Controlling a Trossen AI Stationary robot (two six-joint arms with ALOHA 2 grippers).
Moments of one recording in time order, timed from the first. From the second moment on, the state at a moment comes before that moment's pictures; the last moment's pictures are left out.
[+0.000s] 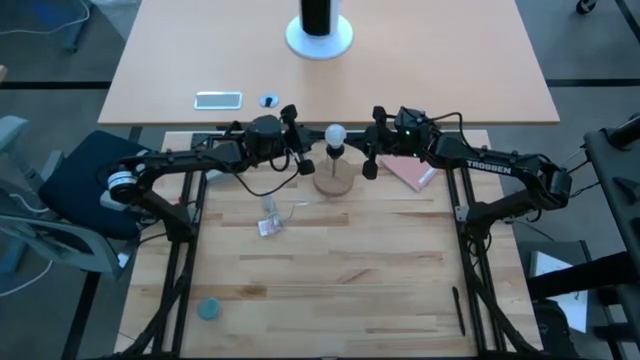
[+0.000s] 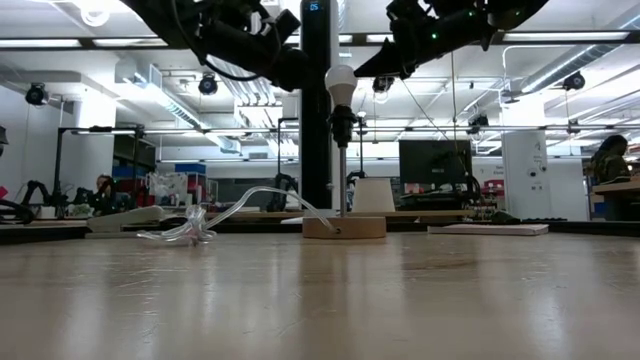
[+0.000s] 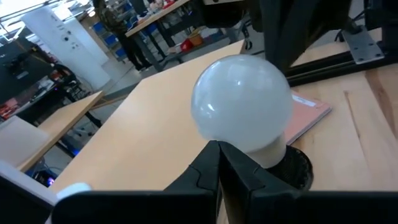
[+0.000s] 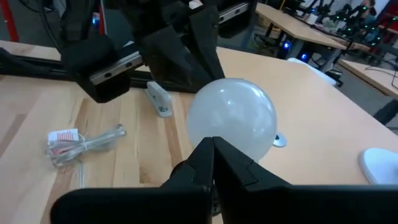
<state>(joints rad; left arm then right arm) 0.39 1.49 1.05 0.26 -0.05 0.50 -0.46 1.31 0.99 0.07 -0.17 -0.34</state>
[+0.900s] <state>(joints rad) 0.39 1.50 1.05 0.30 -0.15 0.55 -0.45 1.30 0.99 0.04 -0.19 -0.37</state>
